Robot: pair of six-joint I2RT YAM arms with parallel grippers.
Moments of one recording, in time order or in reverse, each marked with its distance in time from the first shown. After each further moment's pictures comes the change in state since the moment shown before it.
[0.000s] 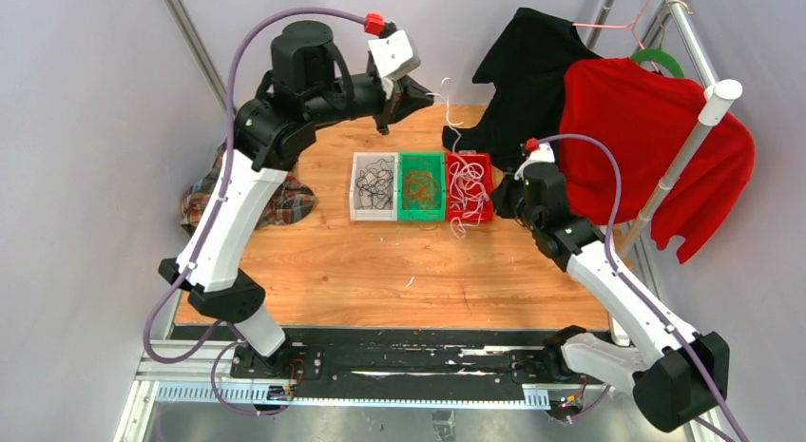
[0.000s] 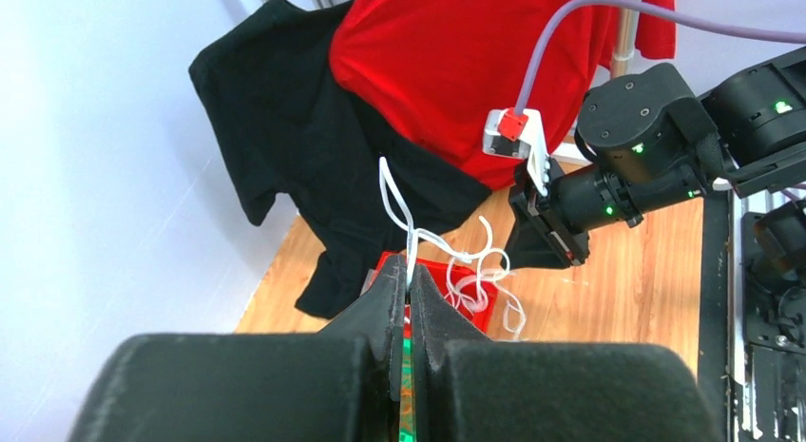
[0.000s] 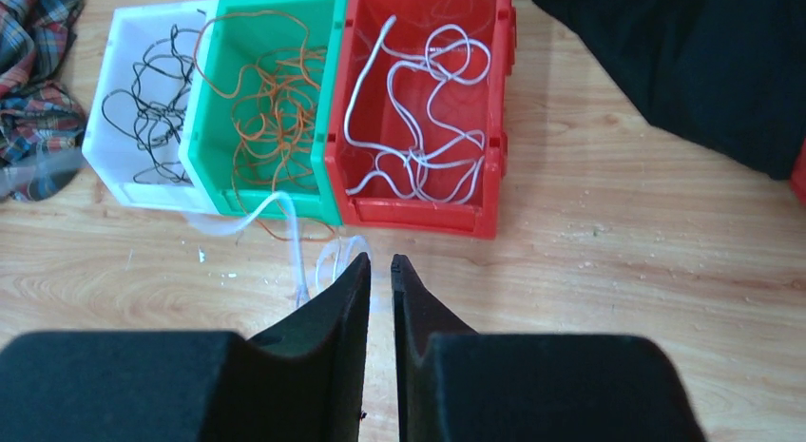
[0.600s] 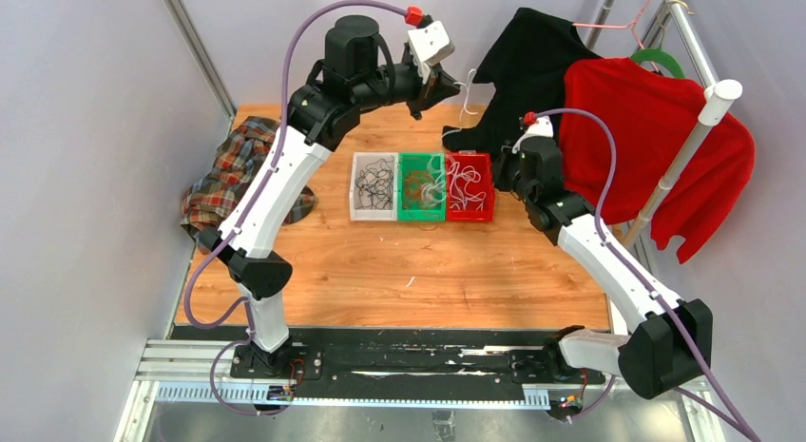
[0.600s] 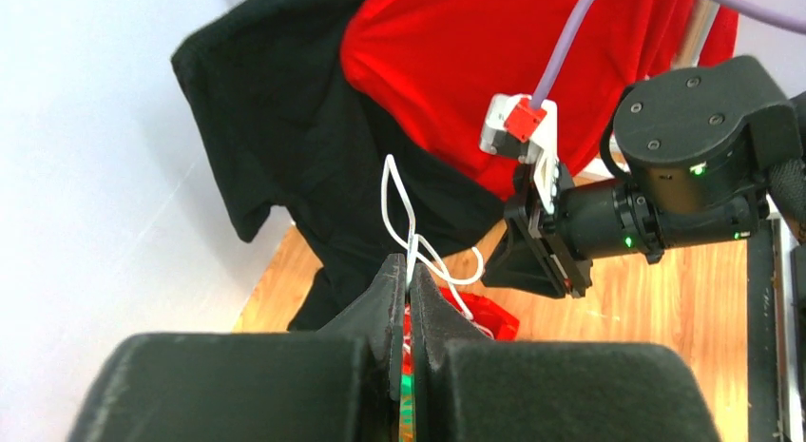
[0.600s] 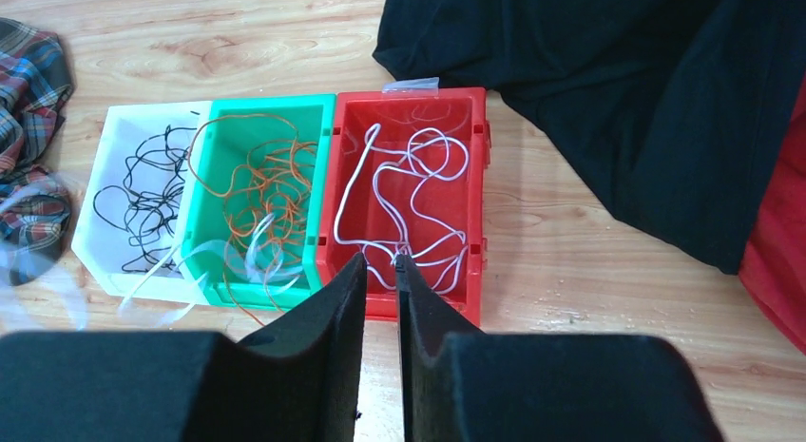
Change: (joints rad) left arm 0.000 0.214 0.056 0.141 -0.004 -0.044; right arm -0.036 0.184 0.172 0.085 0.045 -0.049
